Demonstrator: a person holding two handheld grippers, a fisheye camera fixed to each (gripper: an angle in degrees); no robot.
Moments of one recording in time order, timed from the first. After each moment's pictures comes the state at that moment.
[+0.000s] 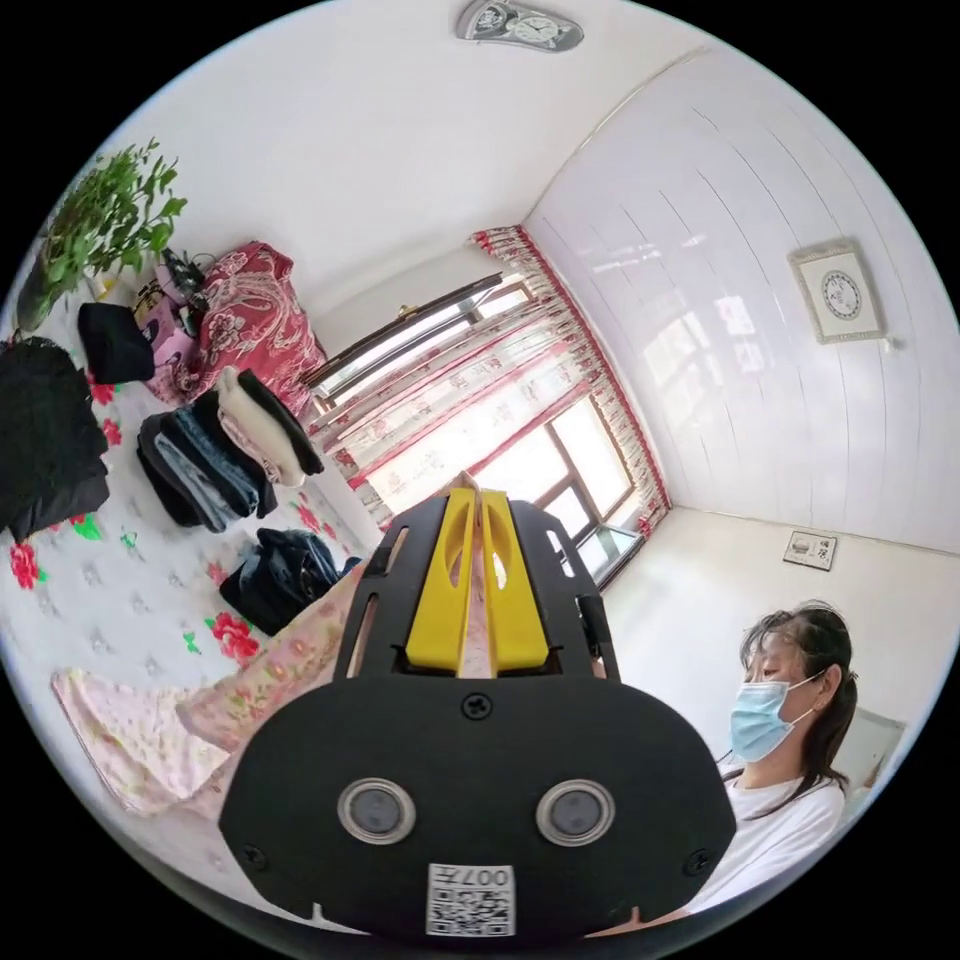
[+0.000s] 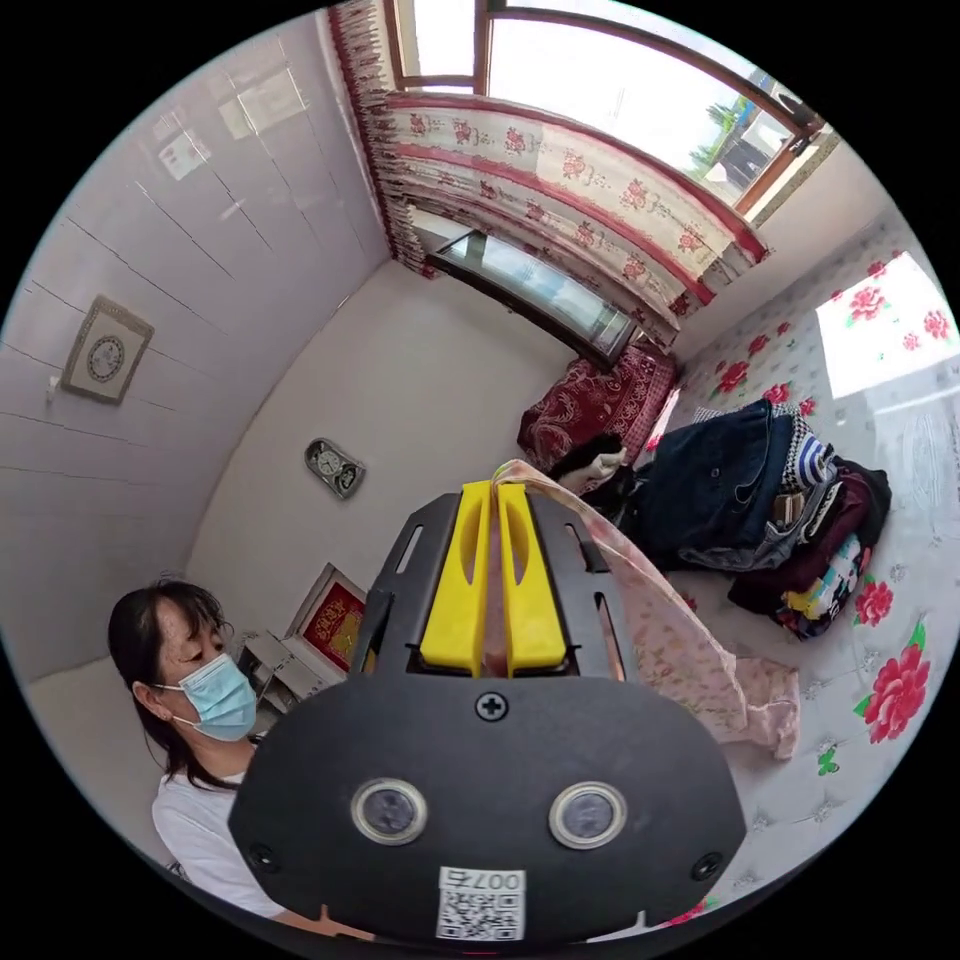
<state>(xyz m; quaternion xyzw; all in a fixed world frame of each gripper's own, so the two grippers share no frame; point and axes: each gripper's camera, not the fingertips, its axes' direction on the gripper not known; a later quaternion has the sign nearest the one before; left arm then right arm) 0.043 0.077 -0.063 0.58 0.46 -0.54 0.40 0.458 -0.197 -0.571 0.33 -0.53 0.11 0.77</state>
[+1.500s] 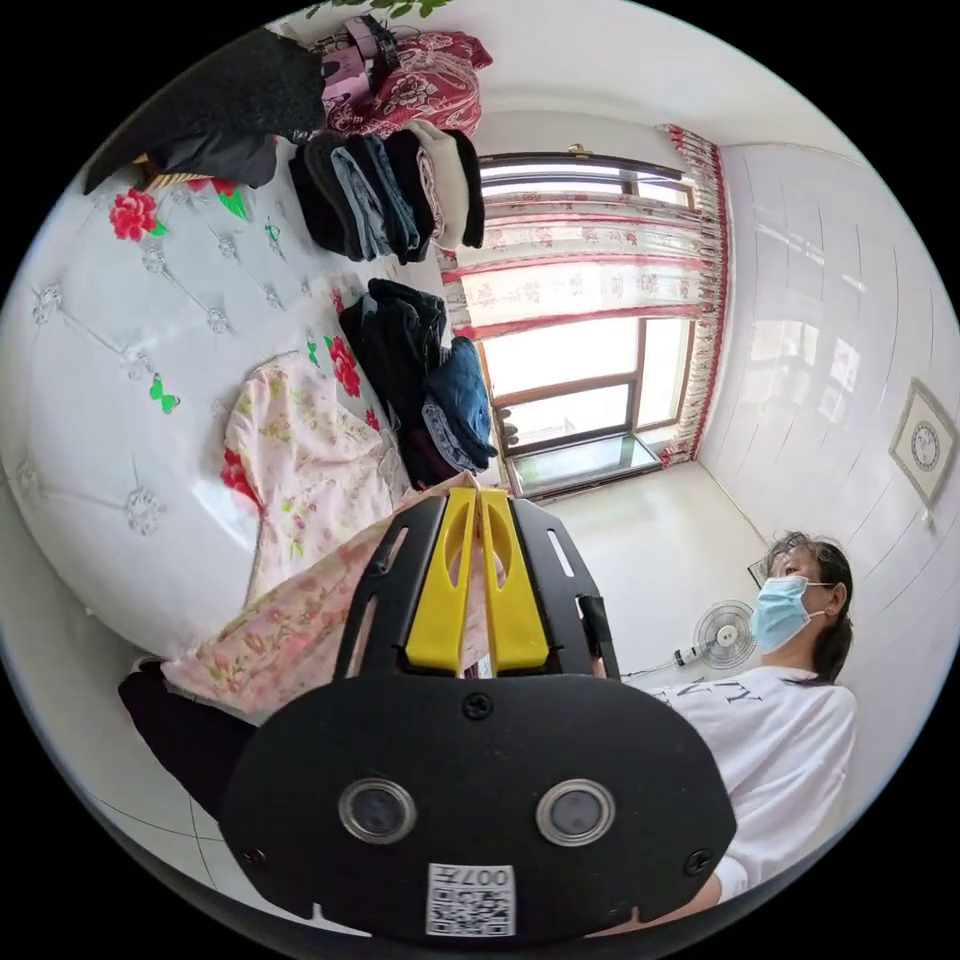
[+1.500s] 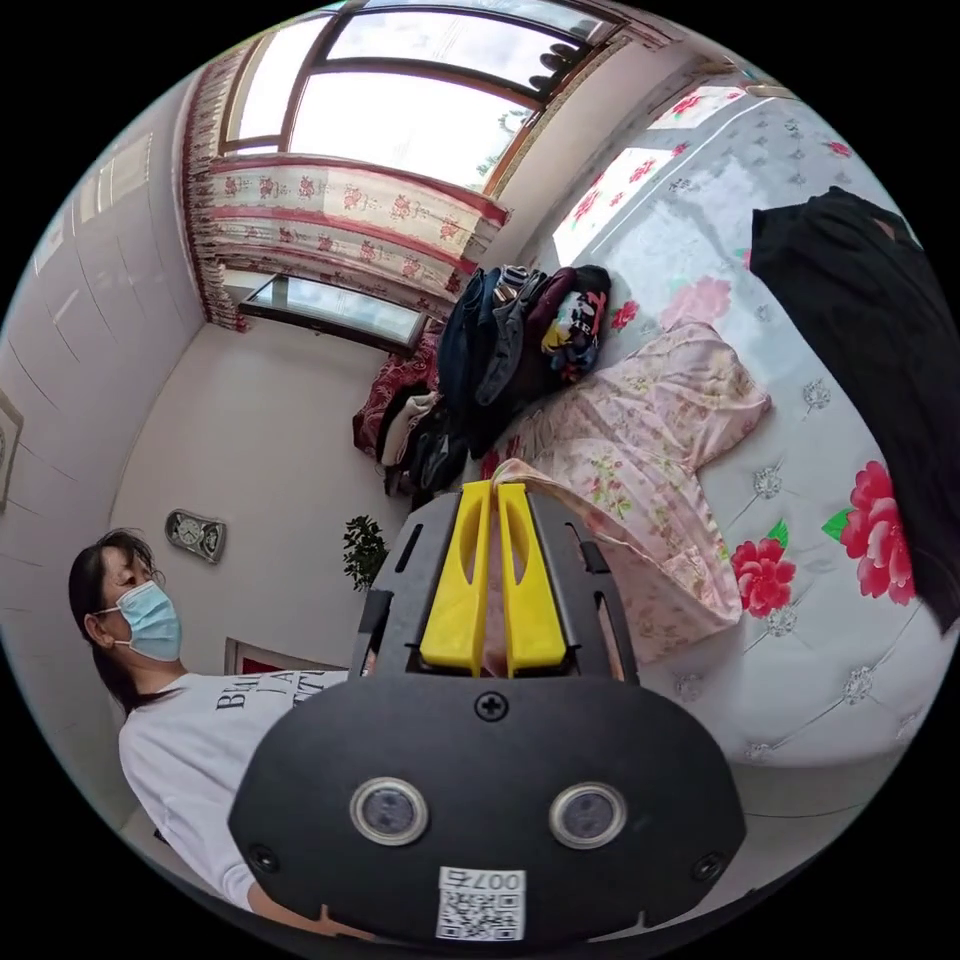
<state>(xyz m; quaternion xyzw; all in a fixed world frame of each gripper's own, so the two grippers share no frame) 0.106 0.077 0.098 0.32 0.70 -0.49 0.41 0.376 0.130 -0.365 0.21 -0.38 0.37 0.82</state>
